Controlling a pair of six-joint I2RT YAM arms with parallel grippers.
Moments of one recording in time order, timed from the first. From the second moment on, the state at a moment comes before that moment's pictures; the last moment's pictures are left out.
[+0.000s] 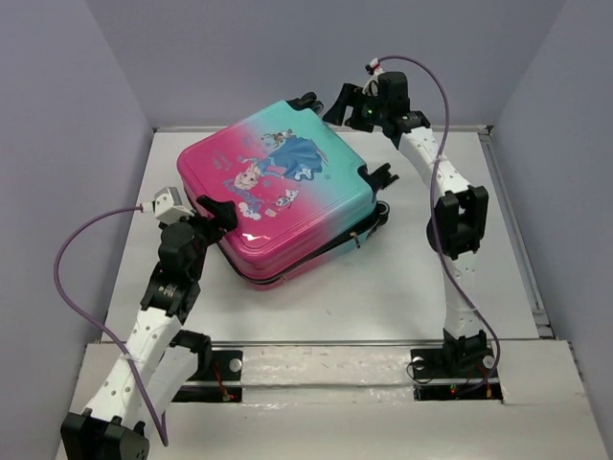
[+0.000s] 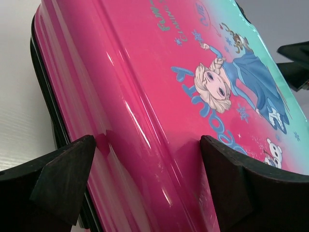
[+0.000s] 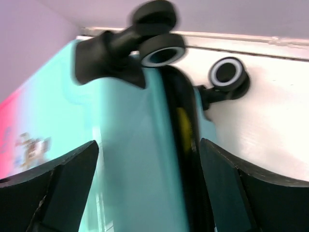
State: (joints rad) left arm -0.25 0.70 0.52 -0.02 -0.23 -0.66; right arm 0.30 2.32 2.31 -0.38 -0.41 0.47
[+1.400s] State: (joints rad) left arm -0.01 1.64 1.49 -0.25 -0.05 -0.50; right arm 0.52 1.10 0.60 0.04 -0.23 0.50
